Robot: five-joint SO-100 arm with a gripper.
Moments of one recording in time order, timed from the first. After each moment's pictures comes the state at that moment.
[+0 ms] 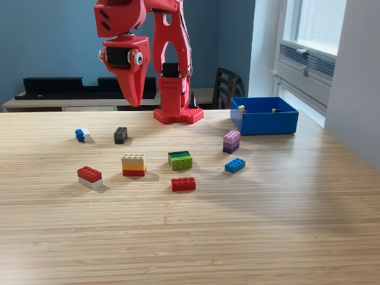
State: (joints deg) arm 23.0 87.5 73.8 96.8 6.2
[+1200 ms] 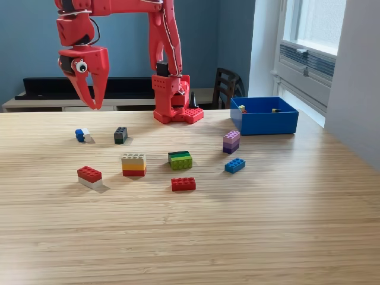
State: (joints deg) arm 47.5 87.9 85.0 85.4 1.6
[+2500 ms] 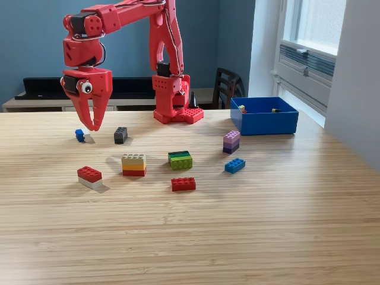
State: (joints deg) arm 43.3 87.9 95.0 69.0 1.5
